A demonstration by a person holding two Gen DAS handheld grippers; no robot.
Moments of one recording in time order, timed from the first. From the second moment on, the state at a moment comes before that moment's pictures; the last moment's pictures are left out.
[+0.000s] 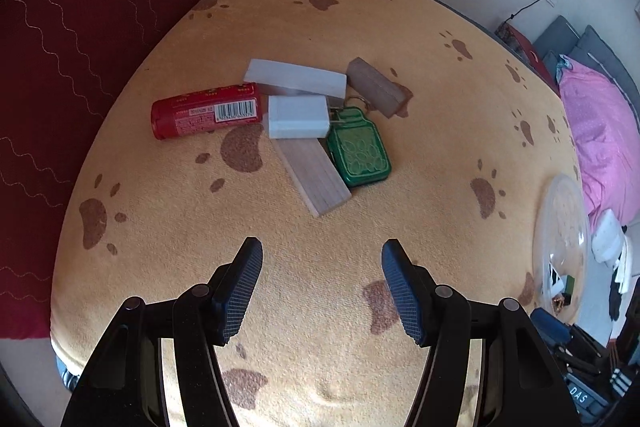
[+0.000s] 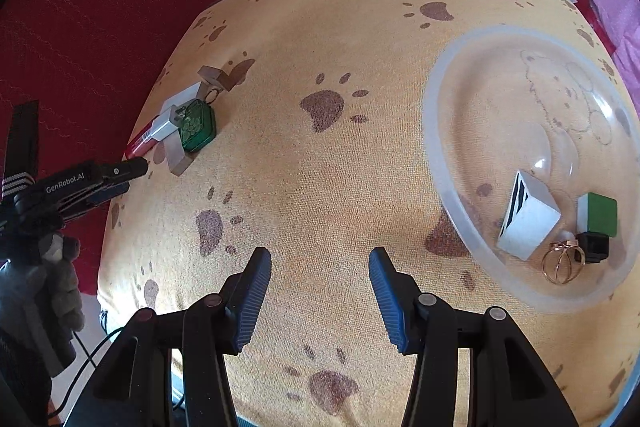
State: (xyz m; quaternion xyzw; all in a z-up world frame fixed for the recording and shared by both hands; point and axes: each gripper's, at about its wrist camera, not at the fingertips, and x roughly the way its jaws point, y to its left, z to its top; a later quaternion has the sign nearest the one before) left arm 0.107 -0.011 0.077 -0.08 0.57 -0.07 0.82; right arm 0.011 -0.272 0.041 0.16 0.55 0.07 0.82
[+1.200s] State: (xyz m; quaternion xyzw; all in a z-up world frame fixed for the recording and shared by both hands) left arm 0.209 -0.007 0.048 -0.06 0.56 -0.11 0.82; right arm 0.024 -0.229 0.027 0.17 0.57 0.04 0.80
